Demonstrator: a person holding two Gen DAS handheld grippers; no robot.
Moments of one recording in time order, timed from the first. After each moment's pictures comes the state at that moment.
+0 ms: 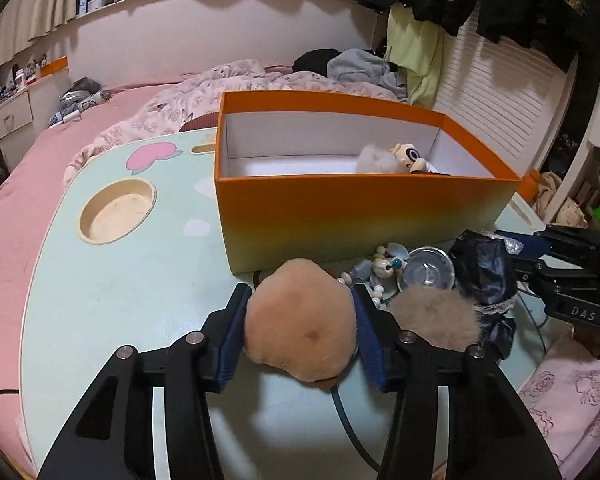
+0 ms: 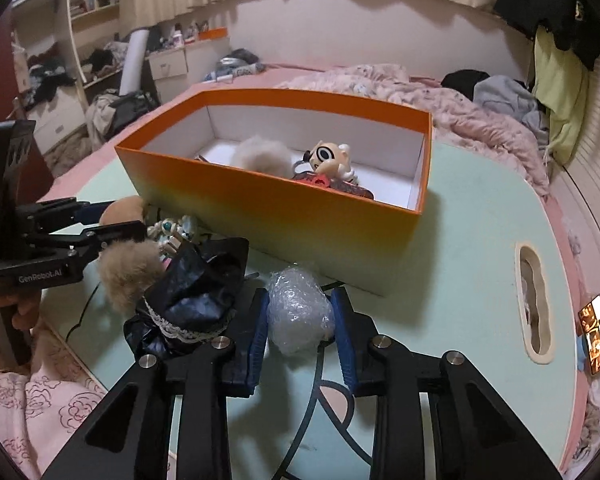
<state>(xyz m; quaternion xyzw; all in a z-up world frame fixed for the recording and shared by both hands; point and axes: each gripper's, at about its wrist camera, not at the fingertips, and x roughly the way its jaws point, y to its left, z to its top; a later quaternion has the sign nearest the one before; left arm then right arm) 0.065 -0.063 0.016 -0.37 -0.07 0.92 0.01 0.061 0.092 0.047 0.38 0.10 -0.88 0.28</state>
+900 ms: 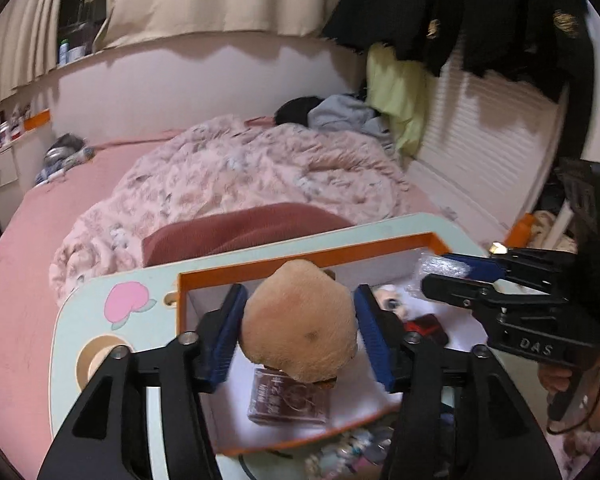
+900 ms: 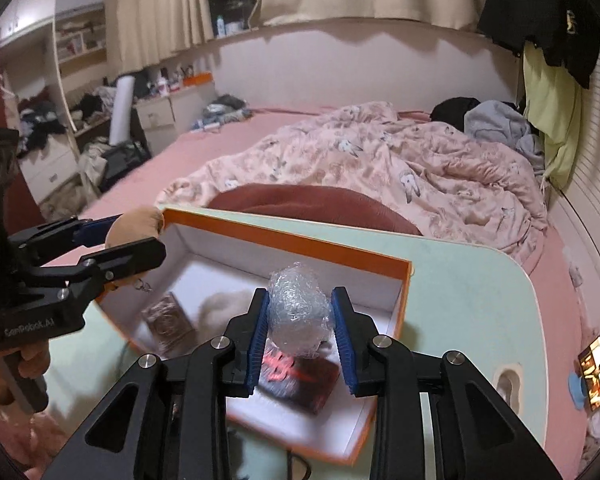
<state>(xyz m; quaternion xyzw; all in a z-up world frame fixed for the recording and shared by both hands) -0.025 -0.055 0.095 -0.31 -0.04 0.95 -0.01 -0.032 0.065 0.105 0.35 0.06 -0.90 0.26</state>
